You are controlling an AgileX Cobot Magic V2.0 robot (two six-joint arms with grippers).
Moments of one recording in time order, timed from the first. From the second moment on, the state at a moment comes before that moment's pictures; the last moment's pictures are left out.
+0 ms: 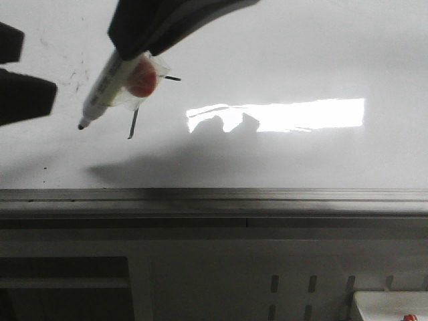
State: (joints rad) left arm -0.66 0.83 -0.29 0.52 -0.26 -0.03; right arm 0.92 1.32 -1.06 0.03 0.46 -0.05
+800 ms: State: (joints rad) left arm -0.67 0.92 -0.31 0.34 -0.34 -0.02; right arm 0.97 1.32 -1.10 0.03 0.48 -0.05
